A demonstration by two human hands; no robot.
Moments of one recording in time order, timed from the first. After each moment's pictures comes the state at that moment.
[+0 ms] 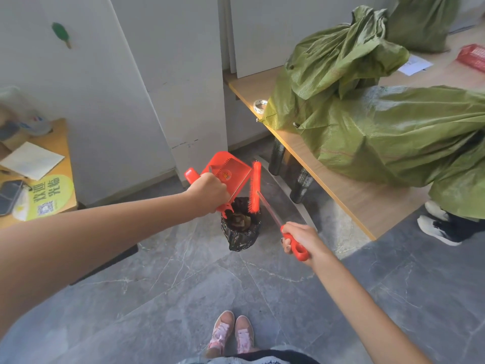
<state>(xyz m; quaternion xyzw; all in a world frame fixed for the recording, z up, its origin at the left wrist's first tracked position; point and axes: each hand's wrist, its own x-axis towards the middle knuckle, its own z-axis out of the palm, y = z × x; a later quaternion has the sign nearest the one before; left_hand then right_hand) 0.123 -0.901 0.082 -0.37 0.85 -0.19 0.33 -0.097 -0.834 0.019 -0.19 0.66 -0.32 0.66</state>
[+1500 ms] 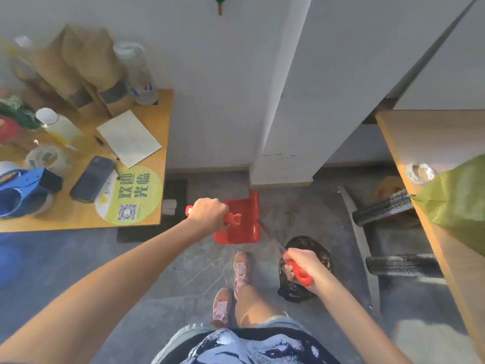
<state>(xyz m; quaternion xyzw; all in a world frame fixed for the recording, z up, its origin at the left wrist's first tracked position) 0.496 -1.084 -0.079 -0.72 0.66 0.13 0.16 0.243 -1.102 -0.080 -0.24 0.70 -0.05 0.67</state>
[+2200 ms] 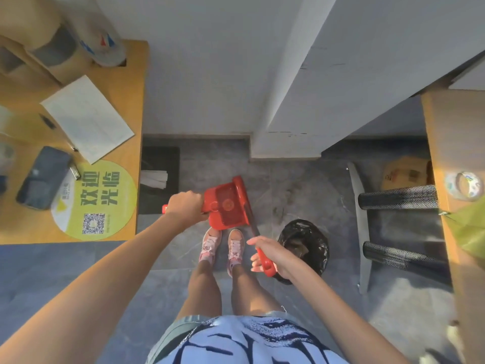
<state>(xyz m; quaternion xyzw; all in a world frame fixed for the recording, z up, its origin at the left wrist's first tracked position) 0.564 -1.160 -0.186 -0.77 0.55 0.28 0.18 0.335 -1.194 -0.136 -0.31 0.62 0.17 0.70</state>
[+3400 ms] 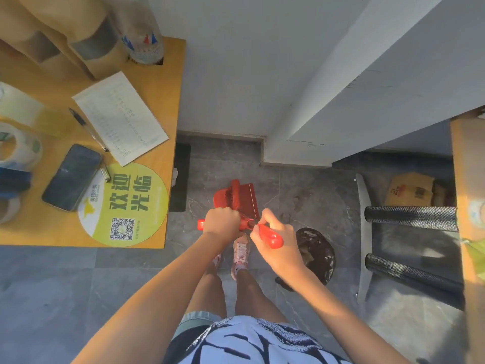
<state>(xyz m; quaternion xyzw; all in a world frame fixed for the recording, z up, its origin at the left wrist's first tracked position) 0.562 -1.154 -0.187 -0.75 0.57 0.29 0.16 0.431 -1.187 -0.108 -0.74 0.52 -0.01 0.43</state>
